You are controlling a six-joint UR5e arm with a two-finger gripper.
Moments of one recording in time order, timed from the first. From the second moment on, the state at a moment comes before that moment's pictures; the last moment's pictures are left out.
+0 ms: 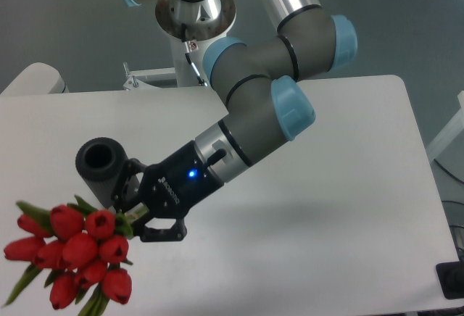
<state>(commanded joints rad) 2.42 -1.99 -1.40 -1.08 0.26 0.91</state>
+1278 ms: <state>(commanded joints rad) 2.39 -1.82 -1.69 -1.05 0.13 1.00</state>
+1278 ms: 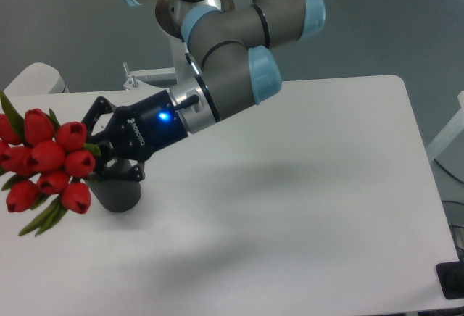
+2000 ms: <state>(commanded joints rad) 2.37 -1.79 -1.77 -1.05 0.10 1.13</state>
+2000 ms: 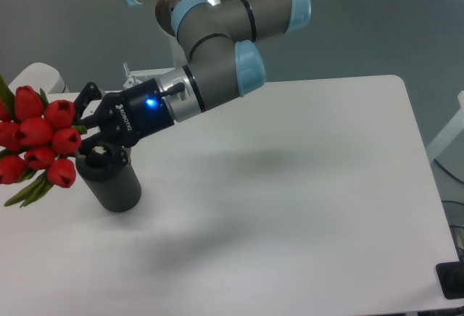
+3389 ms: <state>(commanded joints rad) 2.38 -1.80 -1.86 -1.03 0.10 1.29</state>
